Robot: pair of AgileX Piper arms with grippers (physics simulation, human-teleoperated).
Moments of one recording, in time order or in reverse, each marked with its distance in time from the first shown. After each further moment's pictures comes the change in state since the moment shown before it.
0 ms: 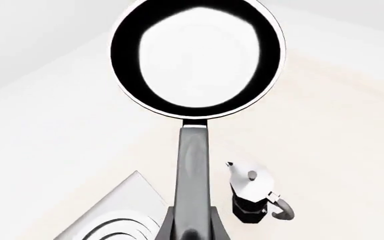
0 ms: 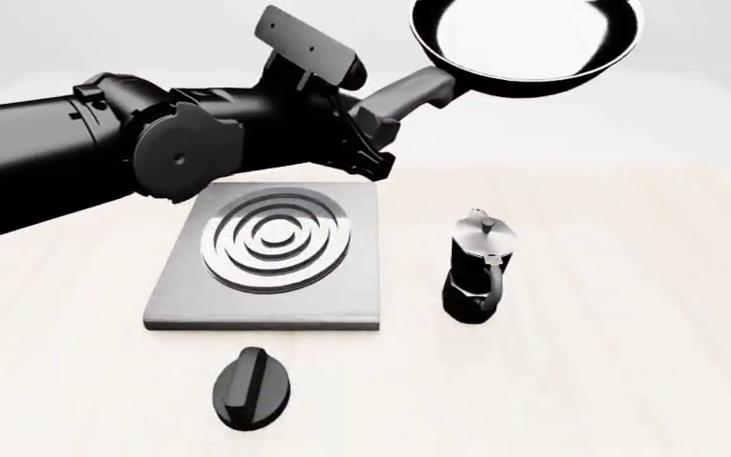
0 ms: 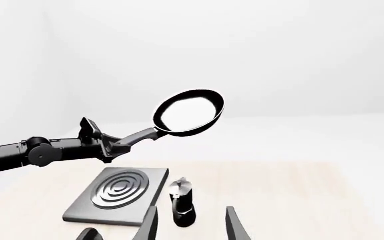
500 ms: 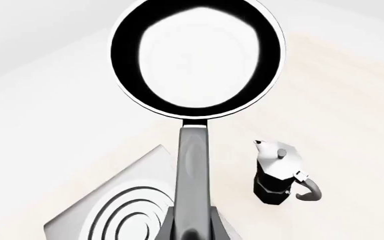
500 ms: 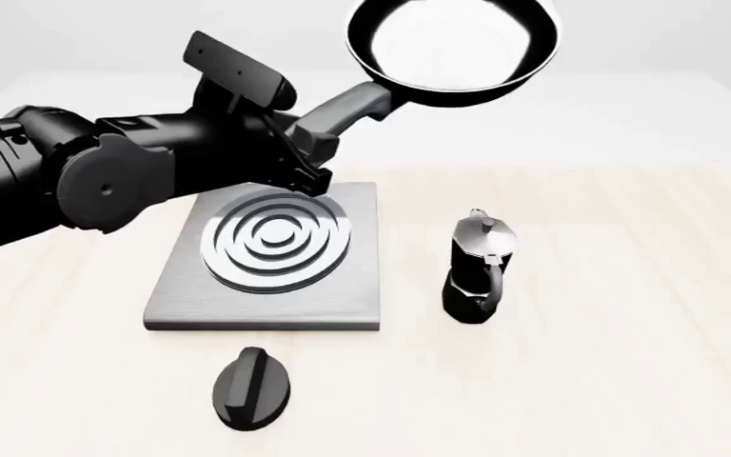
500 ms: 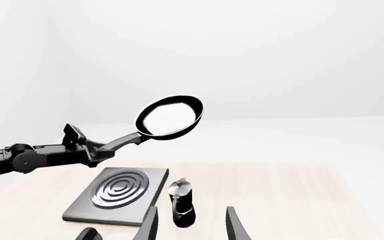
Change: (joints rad) left arm 0.100 -0.121 0.173 -0.034 -0.014; right arm 0.003 0.000 -0.002 0.000 -0.007
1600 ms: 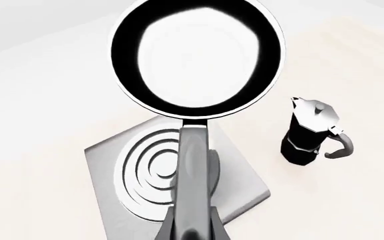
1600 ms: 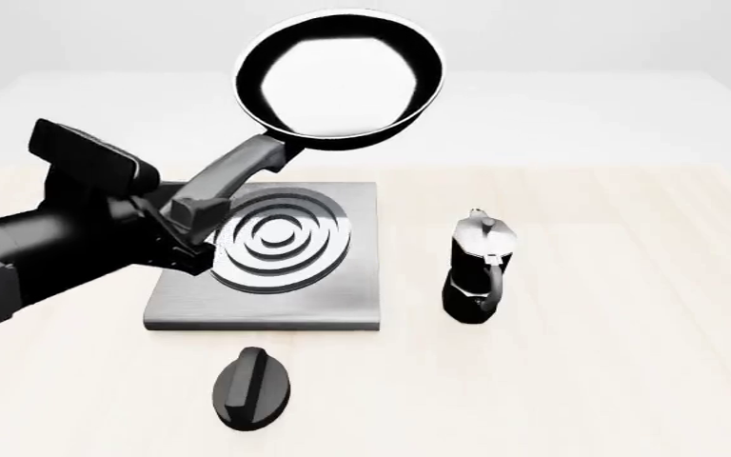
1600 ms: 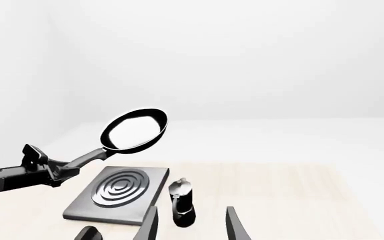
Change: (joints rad) left arm 0.152 -0.355 0.390 -0.018 -0.037; right arm 0.010 0.000 0.000 0.000 -0.008
